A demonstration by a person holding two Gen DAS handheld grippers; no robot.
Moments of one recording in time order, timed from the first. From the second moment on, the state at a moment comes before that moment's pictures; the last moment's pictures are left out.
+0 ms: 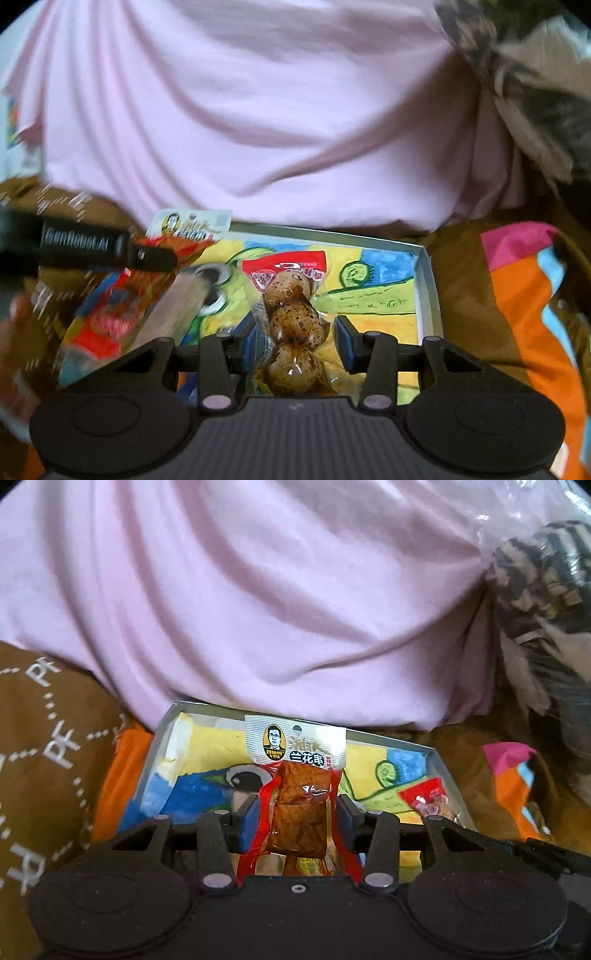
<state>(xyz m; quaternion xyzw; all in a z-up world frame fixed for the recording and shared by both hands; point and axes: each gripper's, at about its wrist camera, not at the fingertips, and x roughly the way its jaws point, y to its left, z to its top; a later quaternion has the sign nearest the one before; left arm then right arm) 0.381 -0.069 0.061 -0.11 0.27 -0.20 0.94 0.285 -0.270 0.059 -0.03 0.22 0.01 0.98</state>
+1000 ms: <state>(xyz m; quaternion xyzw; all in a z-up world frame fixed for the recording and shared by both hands) 0.391 -0.080 0.054 -0.08 0.28 -0.17 0.94 0.312 -0.283 0.060 0.01 0.23 -0.02 0.97</state>
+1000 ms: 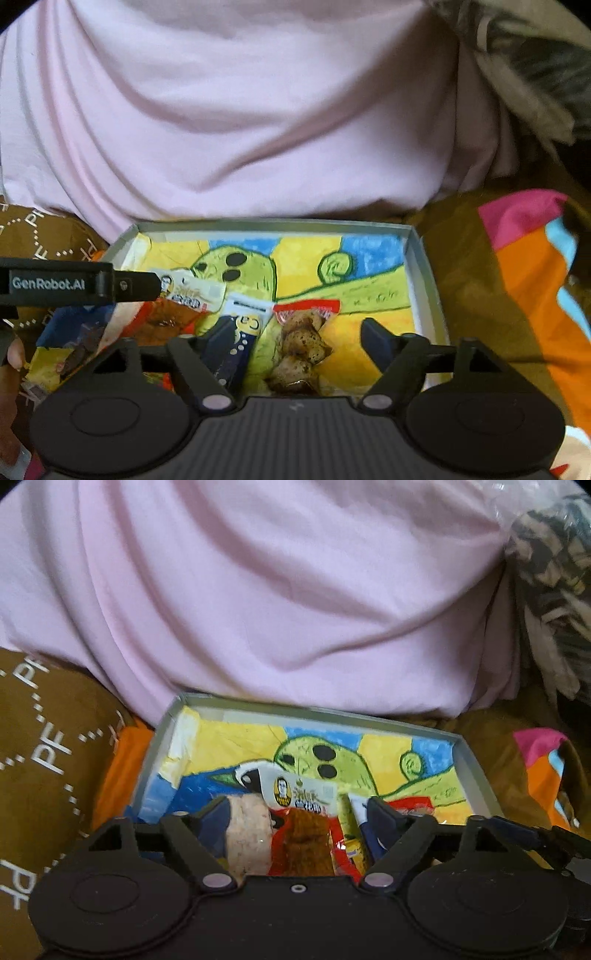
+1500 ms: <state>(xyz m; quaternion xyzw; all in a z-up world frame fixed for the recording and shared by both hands) 0.289 -0.043 0.107 -0.05 0.19 -0.14 0.97 0.217 -0.273 0.106 0.01 0.15 -0.02 0.99</state>
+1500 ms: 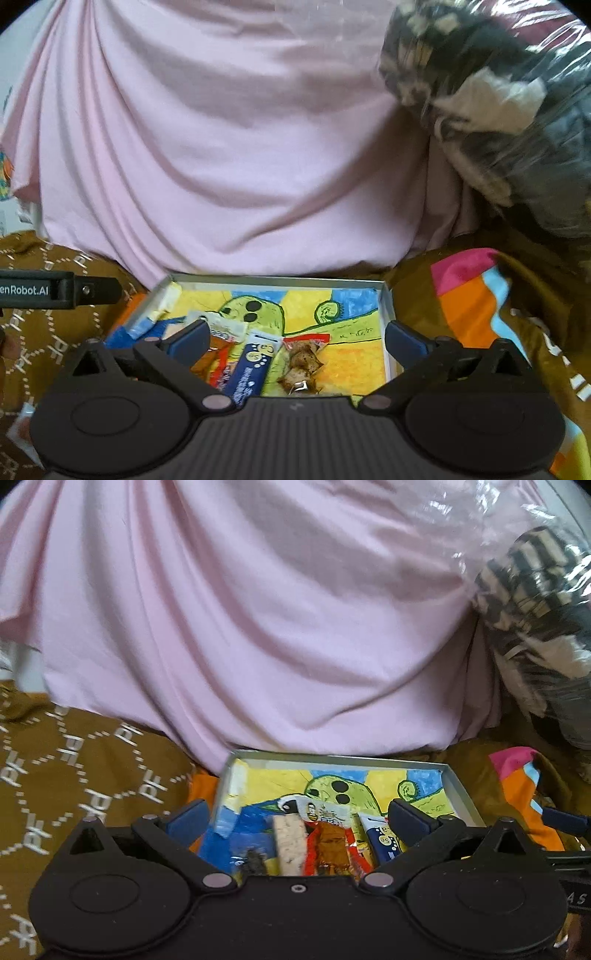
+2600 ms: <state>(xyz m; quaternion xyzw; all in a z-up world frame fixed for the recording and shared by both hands) 0.104 0.061 0.060 -0.04 0.22 -0.04 0.97 0.045 -0.185 0.064 -0.05 0.18 0.03 0.98</state>
